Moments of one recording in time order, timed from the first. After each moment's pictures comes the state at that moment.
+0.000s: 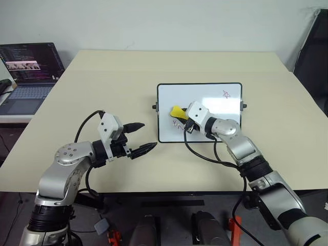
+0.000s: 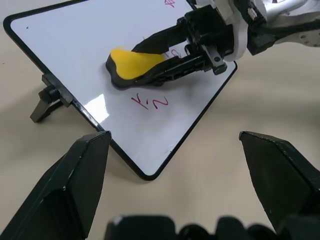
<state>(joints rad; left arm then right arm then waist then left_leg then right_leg) -0.22 0.66 0.10 -0.27 -0.47 0.46 -0.92 -0.75 -0.32 0.40 0.40 -0.15 0.02 0.57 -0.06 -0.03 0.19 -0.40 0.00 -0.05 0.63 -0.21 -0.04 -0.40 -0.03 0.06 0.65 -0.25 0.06</state>
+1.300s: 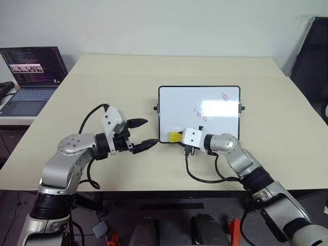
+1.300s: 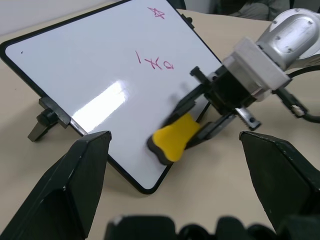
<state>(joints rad) -0.34 0.67 0.05 -0.18 -0.46 0.47 -0.95 -0.60 -0.37 0.40 0.24 -0.18 0.11 0.78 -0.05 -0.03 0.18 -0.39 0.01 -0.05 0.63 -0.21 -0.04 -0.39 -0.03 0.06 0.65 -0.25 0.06</state>
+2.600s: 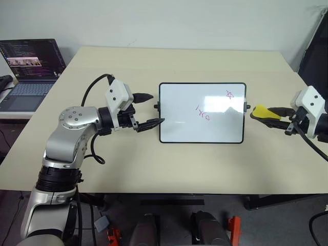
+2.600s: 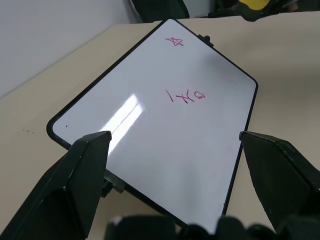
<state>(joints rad) -0.59 0.68 0.00 -0.10 -0.37 0.41 -0.99 -0.38 -1.01 -0.21 -0.07 0.30 0.47 1.05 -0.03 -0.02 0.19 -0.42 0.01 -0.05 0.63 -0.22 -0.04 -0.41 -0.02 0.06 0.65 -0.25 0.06</state>
